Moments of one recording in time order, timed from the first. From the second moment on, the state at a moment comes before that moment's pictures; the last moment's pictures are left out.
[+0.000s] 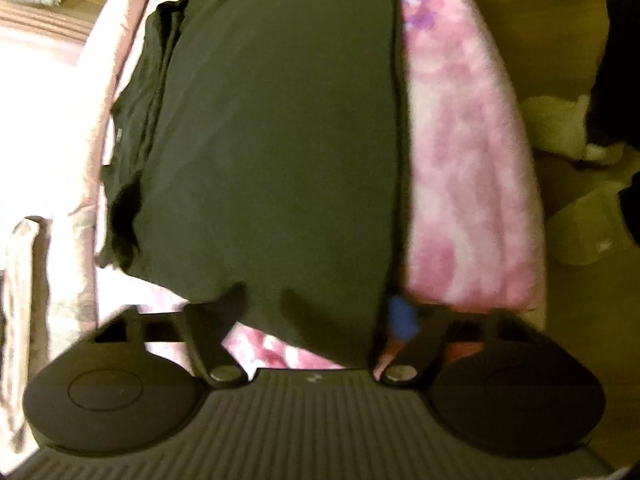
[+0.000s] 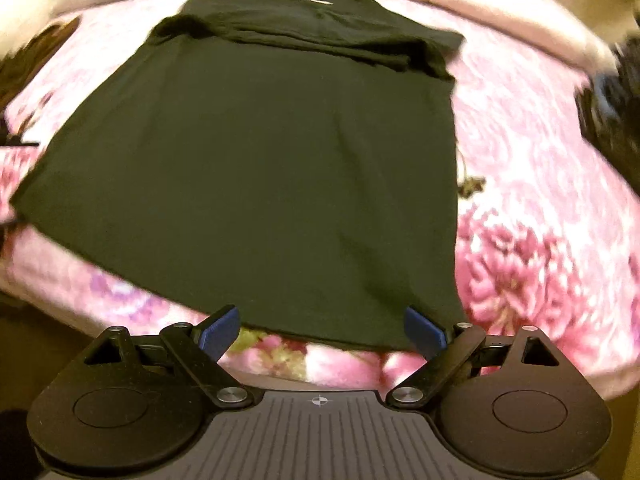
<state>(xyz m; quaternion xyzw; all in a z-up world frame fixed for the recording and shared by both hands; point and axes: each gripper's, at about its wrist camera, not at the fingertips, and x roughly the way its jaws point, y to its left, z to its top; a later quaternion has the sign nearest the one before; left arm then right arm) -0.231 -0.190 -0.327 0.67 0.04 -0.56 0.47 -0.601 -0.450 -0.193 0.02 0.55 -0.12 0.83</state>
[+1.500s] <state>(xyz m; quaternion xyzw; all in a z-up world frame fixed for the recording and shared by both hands) -0.280 -0.110 -0.171 0.53 0.34 -0.59 0.51 -0.730 -0.400 -0.161 -0.29 0.59 0.07 0.75</state>
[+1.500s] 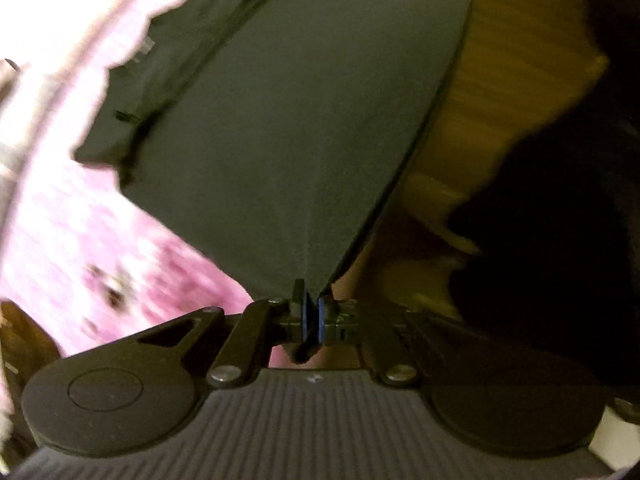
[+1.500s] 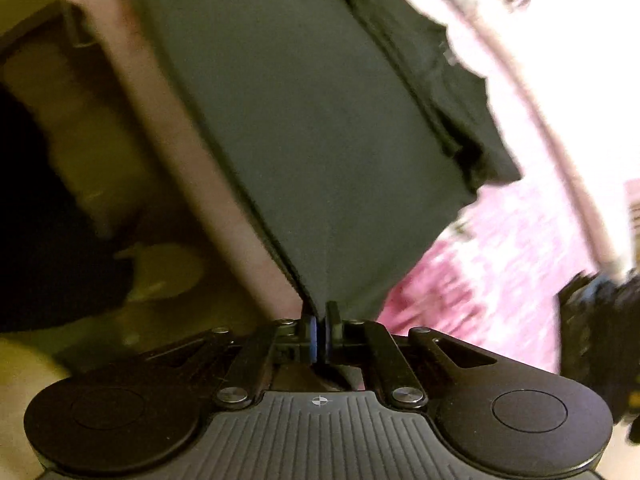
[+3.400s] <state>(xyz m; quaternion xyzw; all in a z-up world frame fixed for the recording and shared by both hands) 0.098 -0.447 -0.279 0.52 0.39 -0.44 0.62 -0.308 -0.674 -0.259 -0.18 0.62 0.03 0.77</state>
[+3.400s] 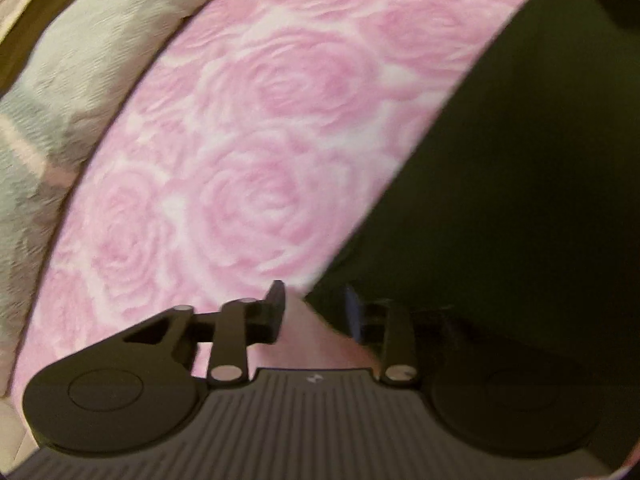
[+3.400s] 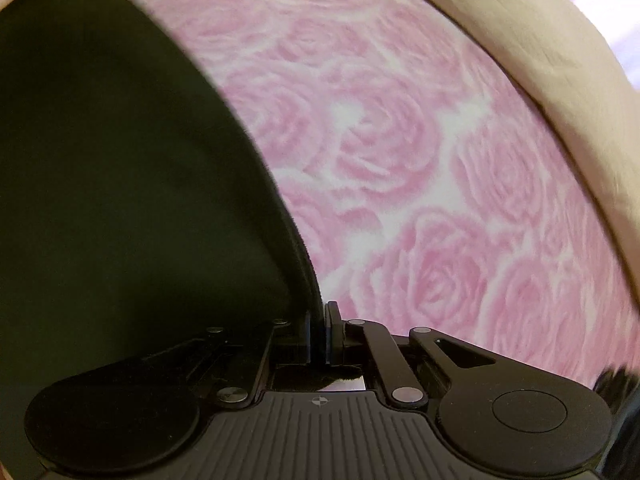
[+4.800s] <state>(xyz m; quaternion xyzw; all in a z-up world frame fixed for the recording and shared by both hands) -0.086 -0.248 -0.231 0.49 0.37 -0.56 0.55 -0.479 -0.465 -0.199 0.20 0.60 -0.17 0.76</state>
